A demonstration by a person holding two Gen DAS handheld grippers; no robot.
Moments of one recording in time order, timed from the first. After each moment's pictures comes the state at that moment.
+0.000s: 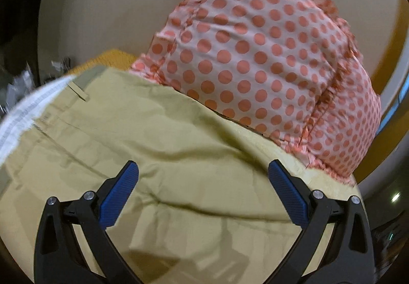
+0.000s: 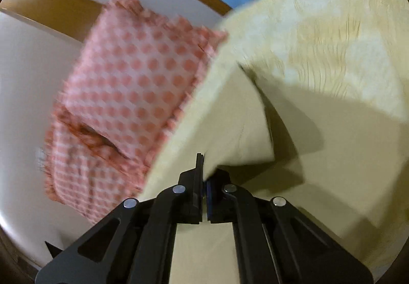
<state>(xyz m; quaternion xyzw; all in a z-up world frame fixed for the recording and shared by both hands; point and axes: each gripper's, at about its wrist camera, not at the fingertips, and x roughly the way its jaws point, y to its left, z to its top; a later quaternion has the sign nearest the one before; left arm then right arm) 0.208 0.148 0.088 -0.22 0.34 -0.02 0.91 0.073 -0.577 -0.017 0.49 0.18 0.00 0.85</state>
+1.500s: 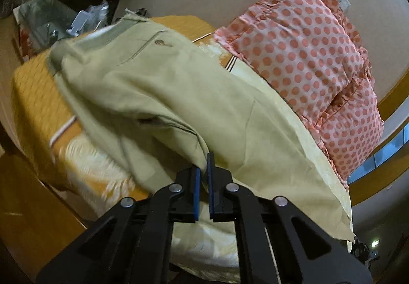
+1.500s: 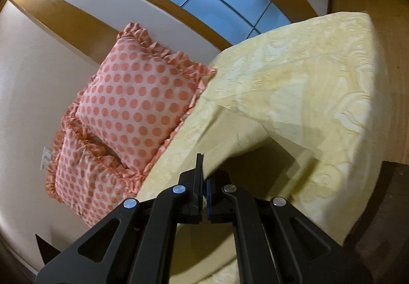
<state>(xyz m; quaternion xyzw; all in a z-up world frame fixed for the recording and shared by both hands) -0.001 0.196 0.030 -0.32 0.35 0.06 0.88 -0.005 -0.608 -0.029 0.46 0.14 -0.03 0.88</state>
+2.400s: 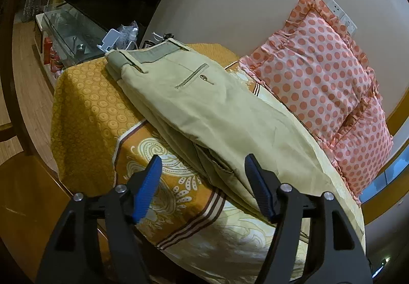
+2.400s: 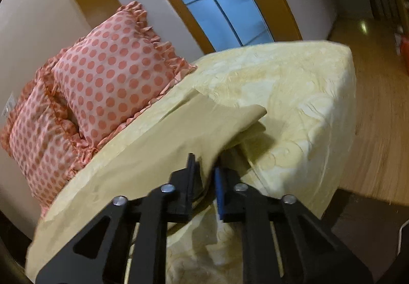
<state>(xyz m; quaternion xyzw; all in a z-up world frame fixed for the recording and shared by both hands) -0.059 0.232 0.020 -0.32 0.29 0.12 0.90 -0.014 -0.571 -0.045 0.30 0.16 -0.12 0.93</state>
